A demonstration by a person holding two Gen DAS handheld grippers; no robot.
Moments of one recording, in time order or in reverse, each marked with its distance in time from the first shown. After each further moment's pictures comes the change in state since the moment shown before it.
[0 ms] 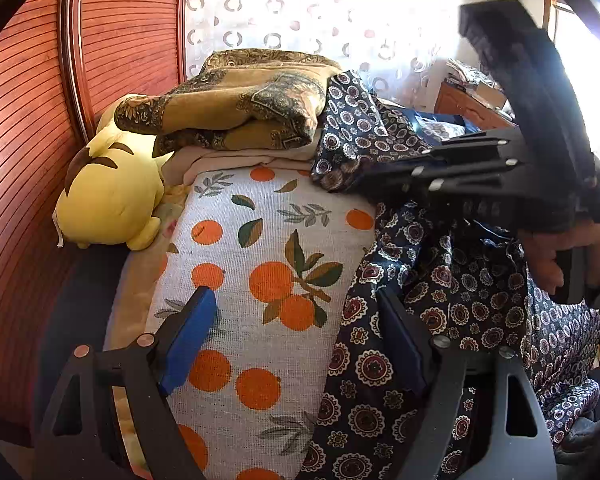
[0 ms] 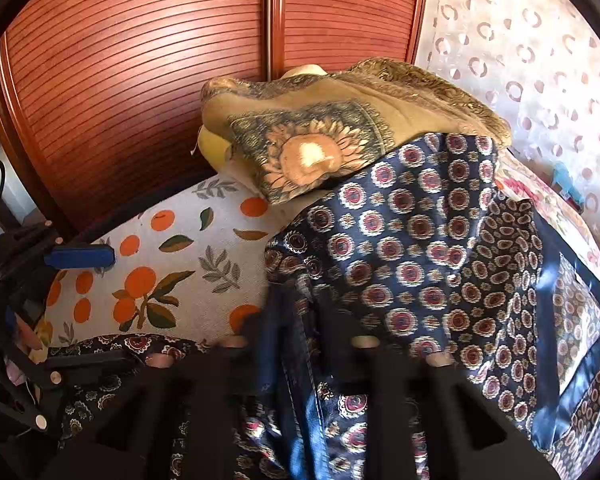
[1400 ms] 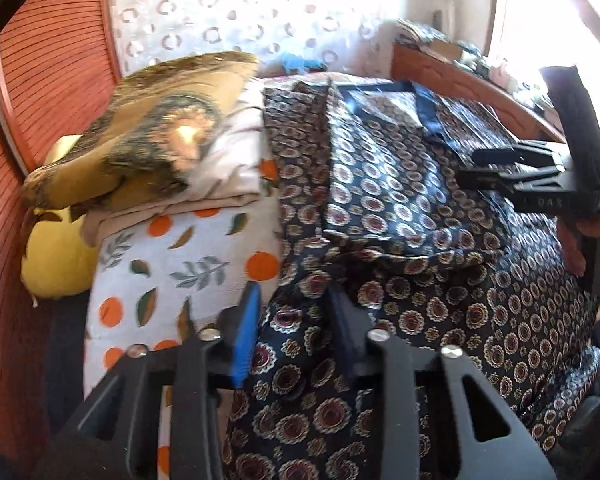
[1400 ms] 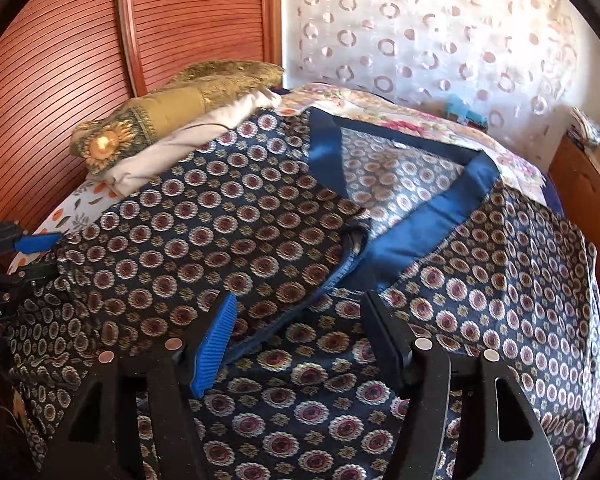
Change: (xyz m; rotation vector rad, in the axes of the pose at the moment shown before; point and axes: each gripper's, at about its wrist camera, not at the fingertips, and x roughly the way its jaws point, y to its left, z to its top) left arm 0.028 -0.065 0.038 0.204 0.082 -0.083; right arm -0.051 -0.096 -0.116 0.342 -0.033 -0.245
